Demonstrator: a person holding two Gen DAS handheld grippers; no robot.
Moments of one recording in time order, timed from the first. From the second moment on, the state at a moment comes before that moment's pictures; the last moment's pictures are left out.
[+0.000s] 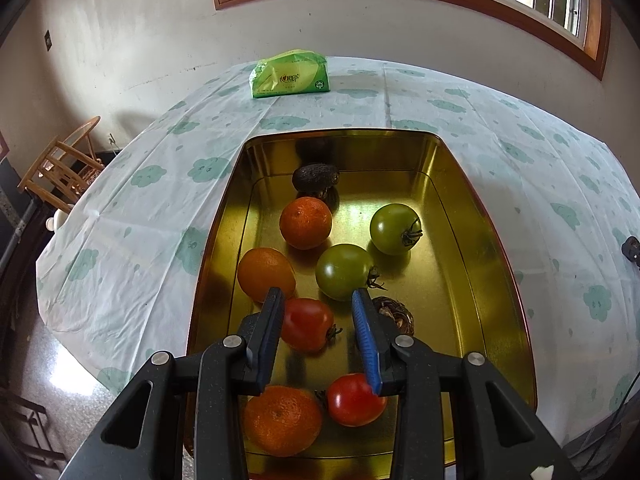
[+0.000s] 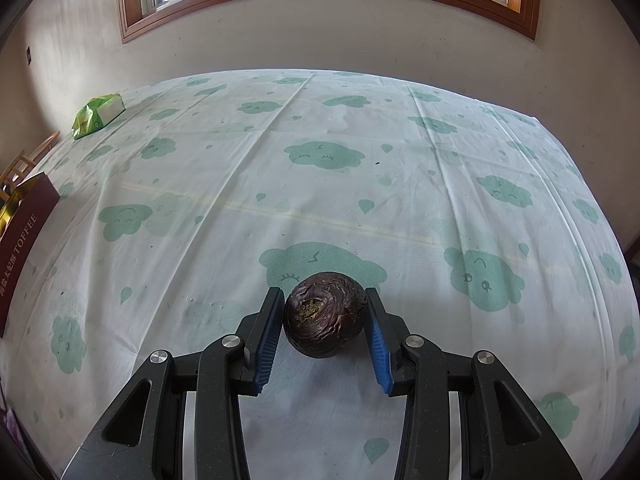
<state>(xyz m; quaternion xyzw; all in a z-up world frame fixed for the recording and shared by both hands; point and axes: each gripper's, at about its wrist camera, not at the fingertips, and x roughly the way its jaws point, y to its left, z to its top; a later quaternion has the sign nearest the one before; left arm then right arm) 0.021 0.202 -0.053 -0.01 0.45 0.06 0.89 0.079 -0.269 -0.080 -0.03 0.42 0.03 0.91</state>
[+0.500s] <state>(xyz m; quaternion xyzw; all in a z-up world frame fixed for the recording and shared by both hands) 0.008 0.198 -0.040 0.02 0.42 0.07 0.90 0.068 -0.259 -0.080 -0.03 0.42 0.02 0.91</state>
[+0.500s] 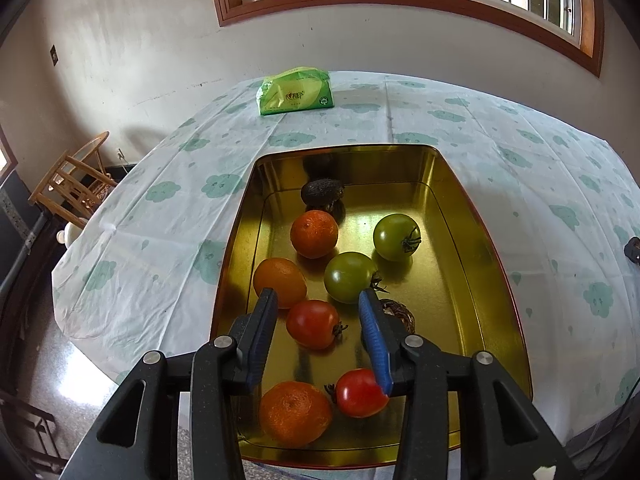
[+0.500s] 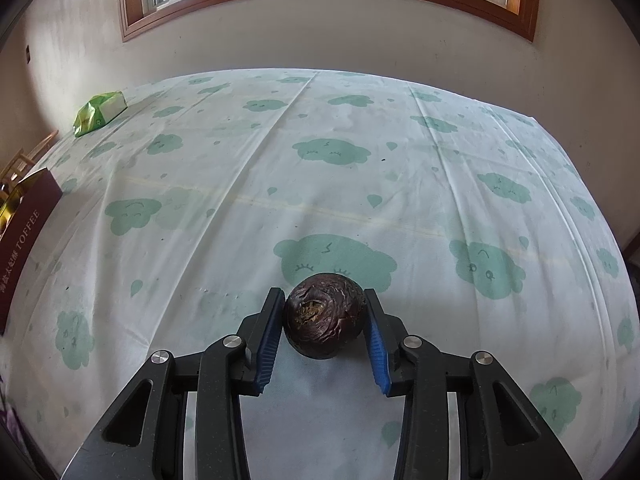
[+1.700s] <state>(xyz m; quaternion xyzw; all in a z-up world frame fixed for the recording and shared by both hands) -0.019 0.232 -0.028 0.02 0.38 0.11 0.92 0.026 0.079 -0.006 -0.10 0.36 0.35 0.86</state>
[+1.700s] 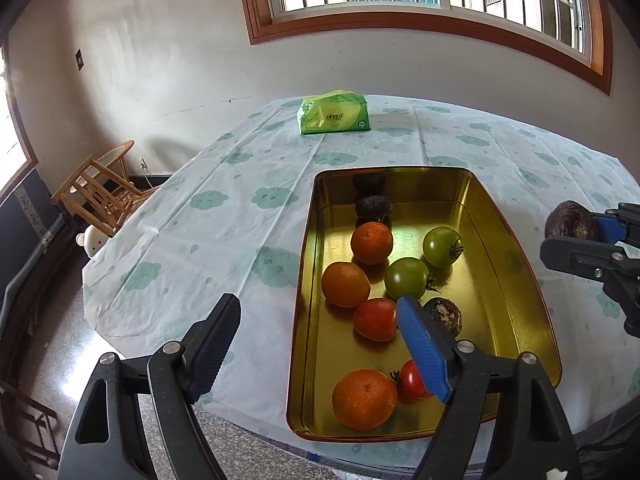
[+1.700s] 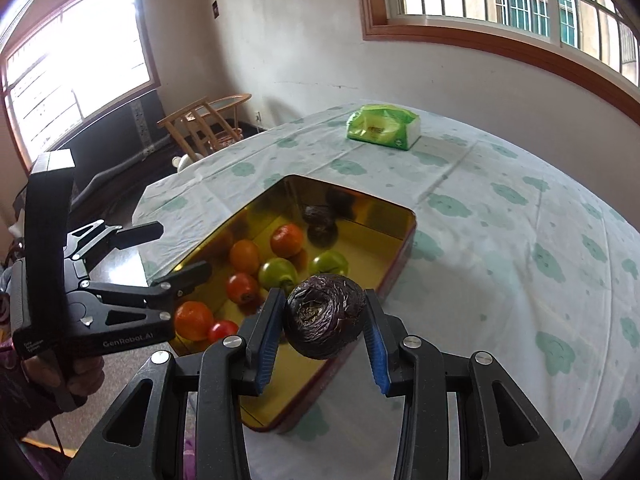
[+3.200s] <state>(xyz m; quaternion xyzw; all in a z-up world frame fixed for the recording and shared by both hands) -0.020 0.255 -0.034 0.01 0.39 0.12 0.91 0.060 0.160 -0.036 -0.14 0.39 0.37 0.83</state>
